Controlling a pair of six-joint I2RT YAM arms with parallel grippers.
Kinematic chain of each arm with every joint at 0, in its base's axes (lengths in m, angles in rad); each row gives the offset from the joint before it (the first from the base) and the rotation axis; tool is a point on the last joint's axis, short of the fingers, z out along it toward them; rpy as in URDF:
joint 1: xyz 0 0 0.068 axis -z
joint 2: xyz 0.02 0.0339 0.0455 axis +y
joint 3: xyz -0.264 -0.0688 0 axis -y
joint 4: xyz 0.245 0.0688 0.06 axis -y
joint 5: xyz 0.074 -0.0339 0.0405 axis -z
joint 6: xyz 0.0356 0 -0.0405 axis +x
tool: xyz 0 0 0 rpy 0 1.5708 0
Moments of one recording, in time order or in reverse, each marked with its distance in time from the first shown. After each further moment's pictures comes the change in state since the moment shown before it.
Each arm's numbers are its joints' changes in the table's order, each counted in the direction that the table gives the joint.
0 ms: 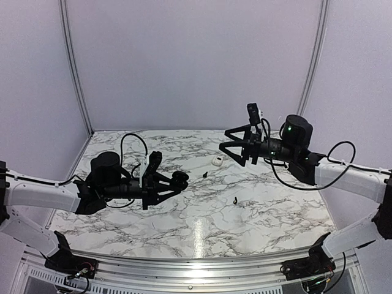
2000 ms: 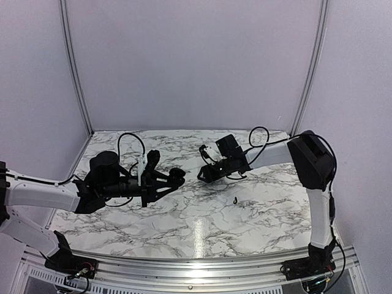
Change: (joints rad) left arm -0.032 -0.002 -0.011 0.000 -0.043 0.048; right arm -0.040 0.844 0.534 -0.536 0.465 -0.112
